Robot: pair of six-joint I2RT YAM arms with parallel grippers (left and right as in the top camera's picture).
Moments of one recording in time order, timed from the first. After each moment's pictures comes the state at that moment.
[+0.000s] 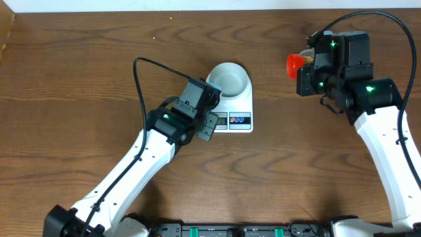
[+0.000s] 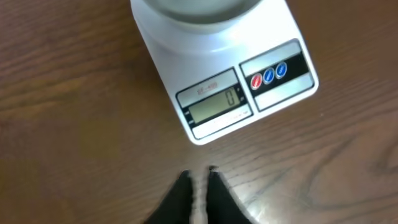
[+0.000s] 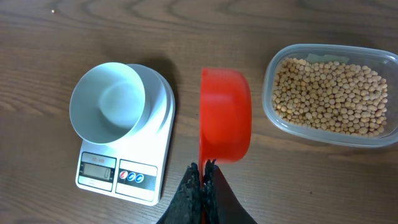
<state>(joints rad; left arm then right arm) -0.54 1.41 1.08 -0.74 -0.03 -0.07 0.17 1.44 1.34 -0.76 -0.16 0.10</state>
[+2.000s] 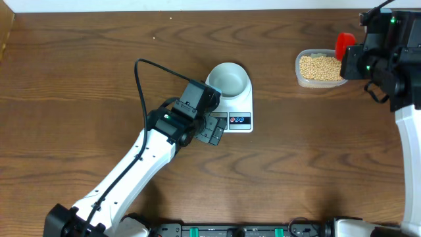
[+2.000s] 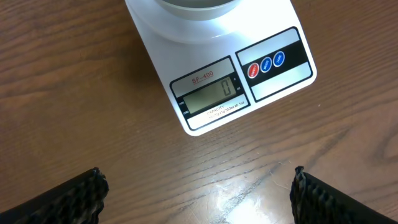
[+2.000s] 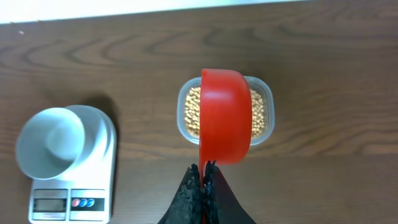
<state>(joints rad) -0.54 1.42 1.07 -0.76 -0.01 -0.07 -0.03 1.46 1.62 -0.98 -0.09 0.01</state>
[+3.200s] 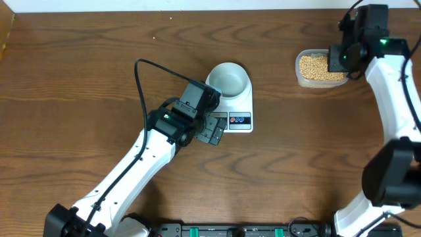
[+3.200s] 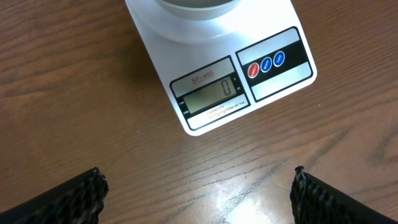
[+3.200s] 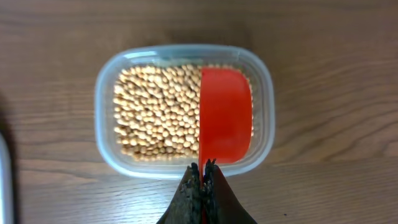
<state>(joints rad) -0.54 1.42 1.07 -0.76 -0.01 -0.07 -0.06 1.87 1.62 -0.84 0.03 -0.03</state>
